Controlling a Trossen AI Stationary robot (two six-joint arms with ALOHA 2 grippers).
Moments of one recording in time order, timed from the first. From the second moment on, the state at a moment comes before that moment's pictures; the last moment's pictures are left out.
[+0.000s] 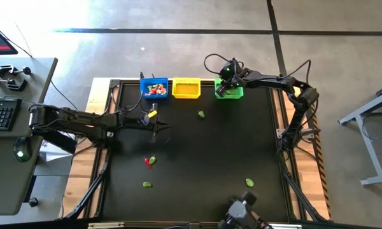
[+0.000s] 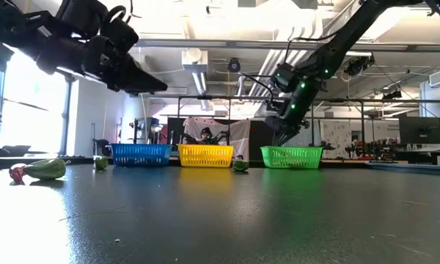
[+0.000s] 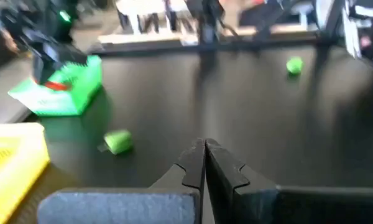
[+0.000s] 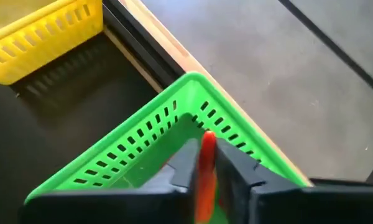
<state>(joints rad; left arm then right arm) 0.20 1.11 0.32 0.51 0.15 0.13 -0.78 1.81 1.13 -0.21 0.08 -0.13</state>
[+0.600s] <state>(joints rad) -0.24 1.04 0.54 -0.46 0.06 -0.03 -0.74 1.71 1.13 -0.31 0.18 -0.18</state>
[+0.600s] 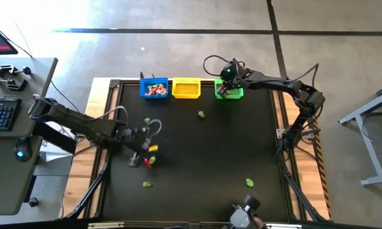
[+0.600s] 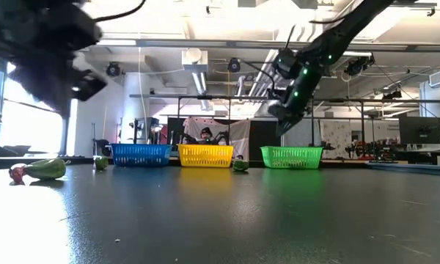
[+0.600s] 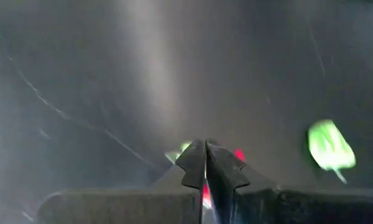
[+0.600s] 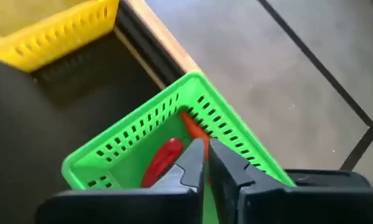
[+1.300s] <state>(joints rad) -0.49 1.26 0.54 -0.58 -0.17 -0.16 -0.58 1.31 0.75 -0.05 0.24 -0.08</state>
